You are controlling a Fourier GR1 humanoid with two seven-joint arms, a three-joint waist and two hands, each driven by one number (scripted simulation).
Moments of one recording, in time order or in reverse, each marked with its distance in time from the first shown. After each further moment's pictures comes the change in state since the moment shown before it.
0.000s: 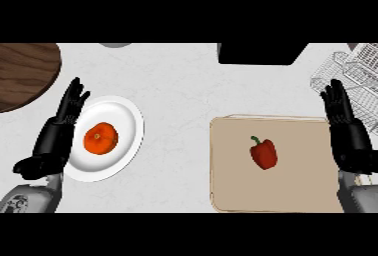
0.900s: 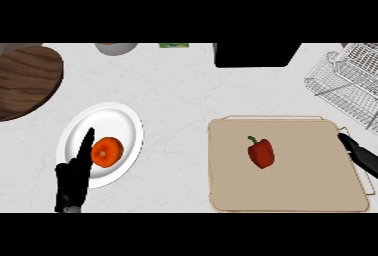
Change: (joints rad) left arm 0.208 -0.136 -0.020 0.144 0.021 0.068 0.167; right arm 0.198 0.060 -0.284 -0.155 -0.102 -0.189 0.064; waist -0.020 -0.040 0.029
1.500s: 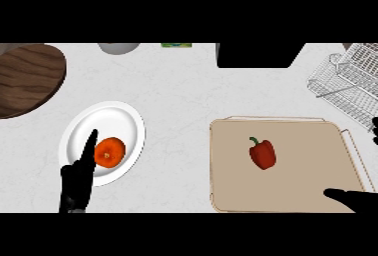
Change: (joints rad) left arm 0.019 -0.019 -0.022 -0.035 -0.029 0.022 0.027; right arm 0.161 -0.382 0.255 -0.311 0.265 0.147 0.558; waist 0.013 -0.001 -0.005
